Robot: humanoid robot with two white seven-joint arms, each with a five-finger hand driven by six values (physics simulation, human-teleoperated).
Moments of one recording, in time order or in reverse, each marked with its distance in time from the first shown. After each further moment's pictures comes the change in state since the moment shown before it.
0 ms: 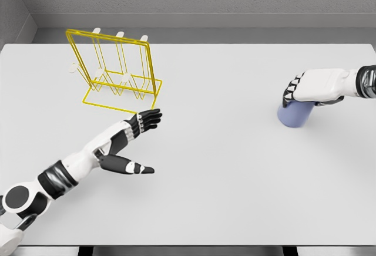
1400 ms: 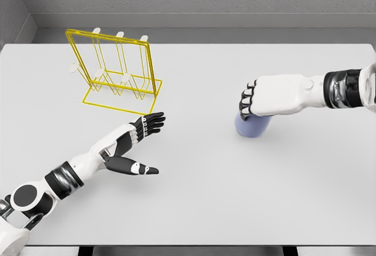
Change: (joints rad) left arm -0.003 -0.037 0.002 0.021 -0.002 0.072 0.000; right arm -0.003 0.028 -0.029 -0.336 -0.032 0.001 0.003
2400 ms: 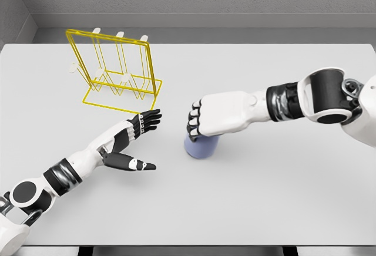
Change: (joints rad) left arm -0.017 -0.001 0.001 0.032 0.002 0.000 0.000; right arm 0.003 0.218 0.056 -0.001 -0.010 0.000 0.000
